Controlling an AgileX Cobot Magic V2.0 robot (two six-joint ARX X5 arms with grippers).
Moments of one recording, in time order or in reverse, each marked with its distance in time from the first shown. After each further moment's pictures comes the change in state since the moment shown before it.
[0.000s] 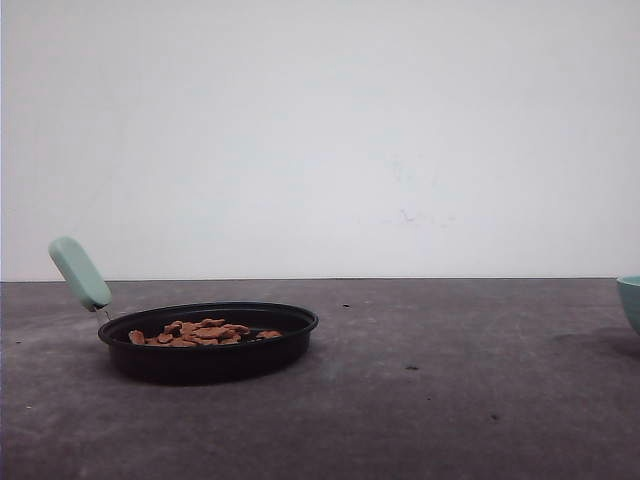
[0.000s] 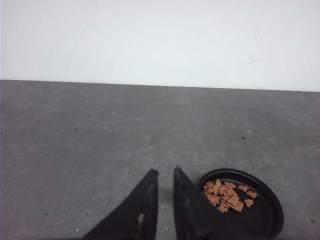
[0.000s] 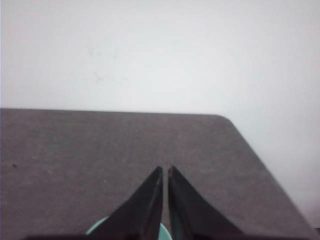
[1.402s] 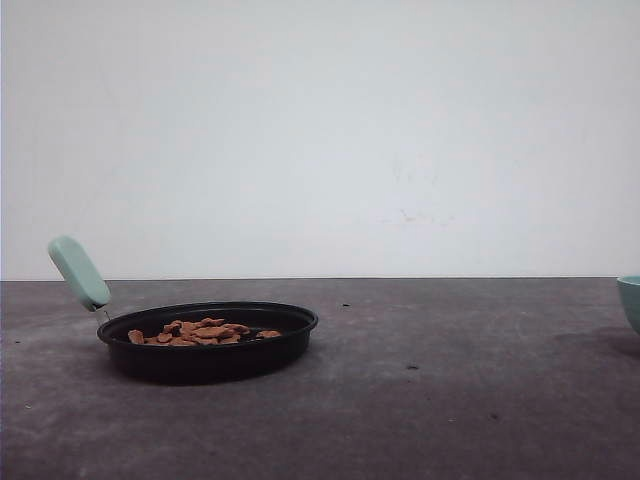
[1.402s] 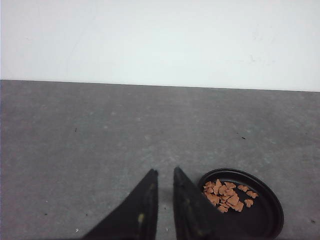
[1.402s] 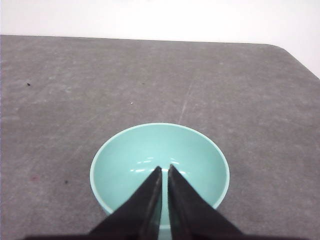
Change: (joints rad) left arm 0.000 0.000 0.000 0.002 -0.004 0.002; right arm 0.002 -0.043 -0.342 0.131 -0.103 0.037
